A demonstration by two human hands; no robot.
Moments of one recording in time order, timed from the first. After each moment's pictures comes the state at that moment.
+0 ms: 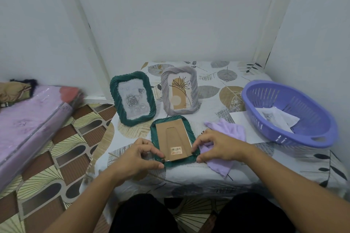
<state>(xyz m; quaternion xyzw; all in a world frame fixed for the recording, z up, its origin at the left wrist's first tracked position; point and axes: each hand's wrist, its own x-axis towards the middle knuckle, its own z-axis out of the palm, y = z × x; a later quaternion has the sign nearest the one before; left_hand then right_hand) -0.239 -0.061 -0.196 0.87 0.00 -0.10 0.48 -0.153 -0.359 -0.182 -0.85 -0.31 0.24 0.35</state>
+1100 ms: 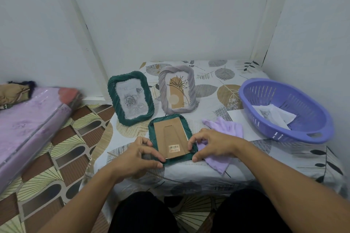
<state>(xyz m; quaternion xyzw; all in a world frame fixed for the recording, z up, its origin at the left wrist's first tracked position) -0.238 -0.062 -0.194 0.86 -0.02 -0.15 0.49 -0.147 -0.348 -0.189 -0.84 -0.27 0.30 0.36</state>
